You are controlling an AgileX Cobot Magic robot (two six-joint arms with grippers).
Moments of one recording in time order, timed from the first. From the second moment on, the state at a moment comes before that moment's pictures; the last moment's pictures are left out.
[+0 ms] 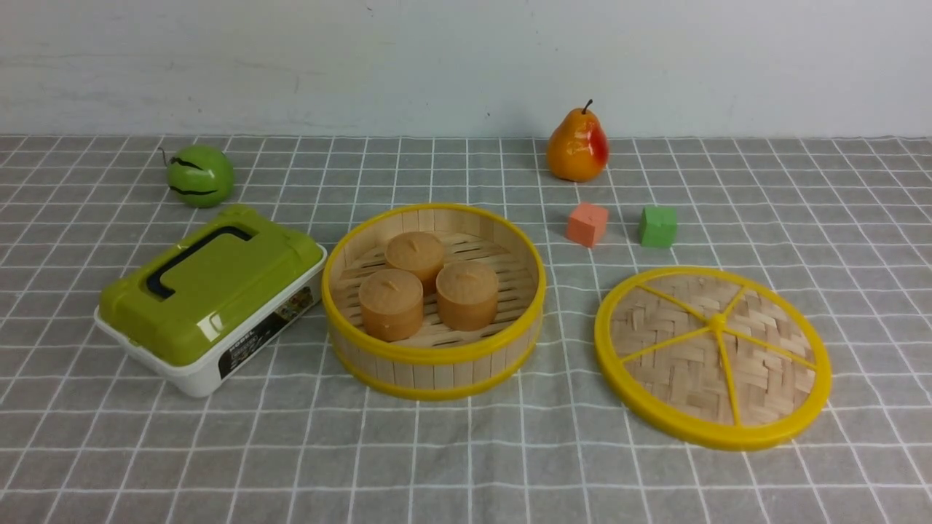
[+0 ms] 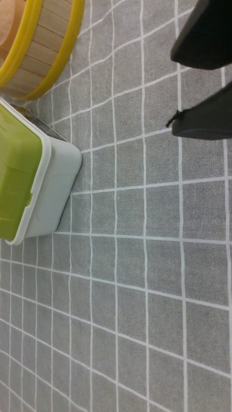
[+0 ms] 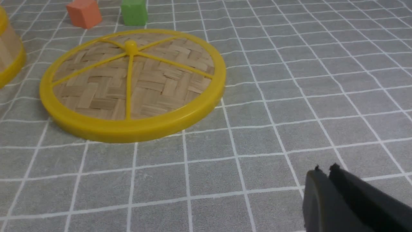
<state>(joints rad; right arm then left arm) -0.09 -0.01 0.02 -0.03 0.37 0.12 -0.05 -0.01 0.03 0.01 0.38 -0.08</state>
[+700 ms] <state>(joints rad) -0.03 -0.01 0.02 -0.02 0.38 0.13 -0.05 -0.01 0.03 0.01 0.38 -0.08</state>
